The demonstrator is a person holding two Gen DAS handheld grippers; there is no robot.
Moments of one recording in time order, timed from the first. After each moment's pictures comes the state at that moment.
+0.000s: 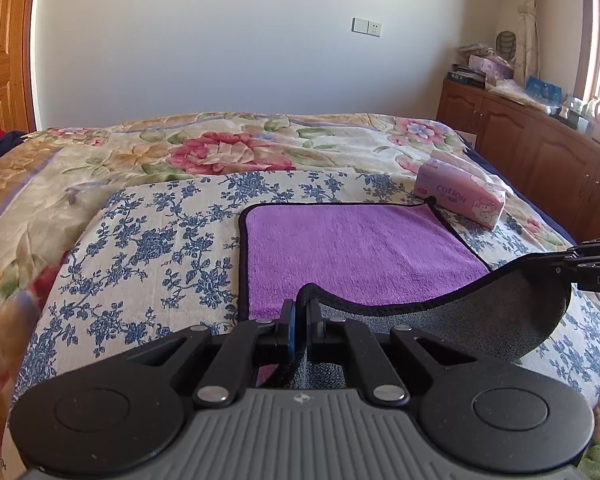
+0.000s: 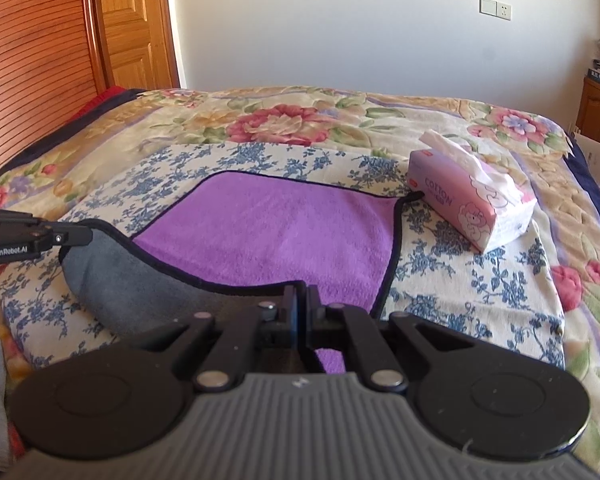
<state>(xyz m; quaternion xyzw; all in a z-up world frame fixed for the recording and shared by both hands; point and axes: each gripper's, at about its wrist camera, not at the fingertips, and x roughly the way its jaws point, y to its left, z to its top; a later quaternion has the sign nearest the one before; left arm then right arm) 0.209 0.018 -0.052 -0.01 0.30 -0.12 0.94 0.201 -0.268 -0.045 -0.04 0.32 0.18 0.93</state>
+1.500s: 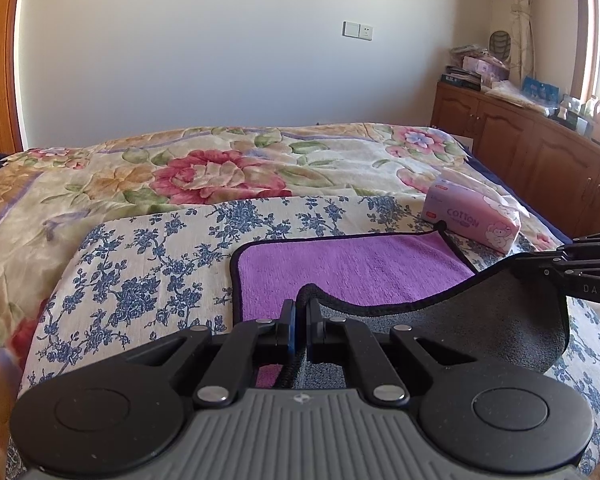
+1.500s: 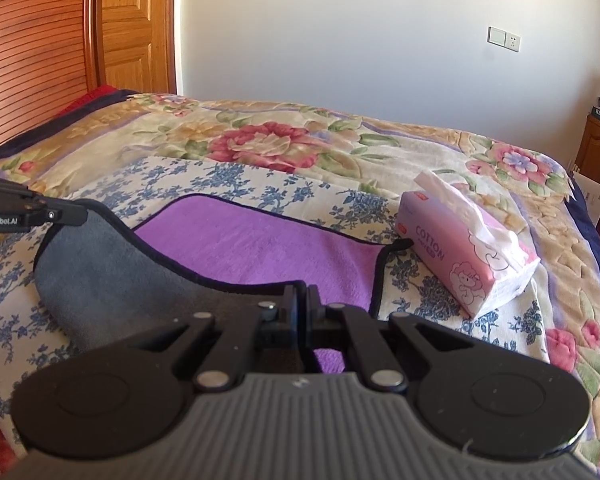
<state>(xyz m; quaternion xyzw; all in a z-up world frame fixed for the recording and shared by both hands) 0.270 0.010 -0.043 0.01 0.29 -0.14 0.95 0.251 -0.269 -0.046 -0.08 0.28 0.17 0.94</state>
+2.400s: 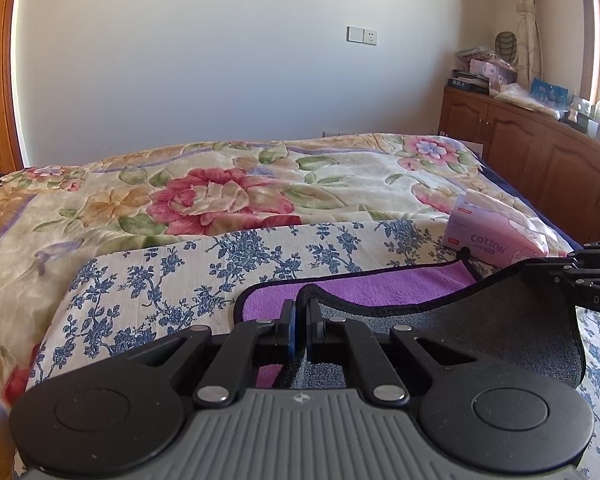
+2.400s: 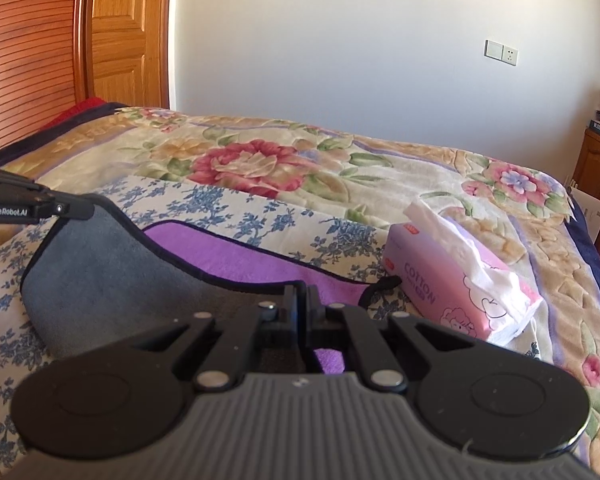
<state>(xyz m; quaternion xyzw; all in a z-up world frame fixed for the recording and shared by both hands) 0.321 0.000 -0.038 0.02 0.28 -0.13 0.95 0.288 -0.276 -0.045 -0.09 0.26 0.17 0.95</state>
